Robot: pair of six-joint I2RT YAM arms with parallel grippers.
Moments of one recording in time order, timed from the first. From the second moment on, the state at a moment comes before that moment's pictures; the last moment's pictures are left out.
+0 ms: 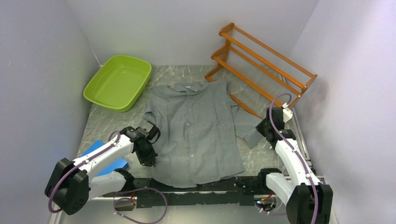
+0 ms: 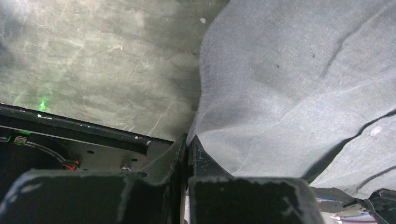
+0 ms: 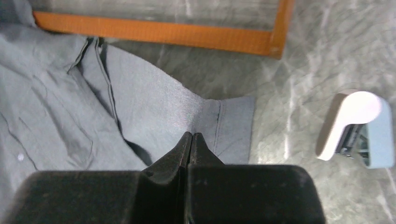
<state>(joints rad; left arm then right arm) -0.58 1.10 0.61 -0.98 0.02 -1.08 0.02 0.94 0.55 -0.43 0.18 0.74</state>
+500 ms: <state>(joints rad) -0.58 1.08 0.77 -1.09 -0.16 -1.09 -0.04 0.93 0.66 -0.47 0.29 0.66</state>
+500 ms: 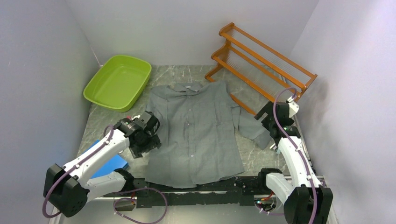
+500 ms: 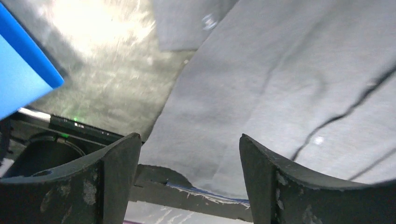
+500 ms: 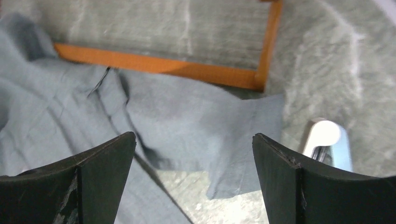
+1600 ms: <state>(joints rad) -1.01 1.68 0.93 -0.30 0.05 -0.90 0.42 1.12 0.38 -0.21 -0.26 0.63</state>
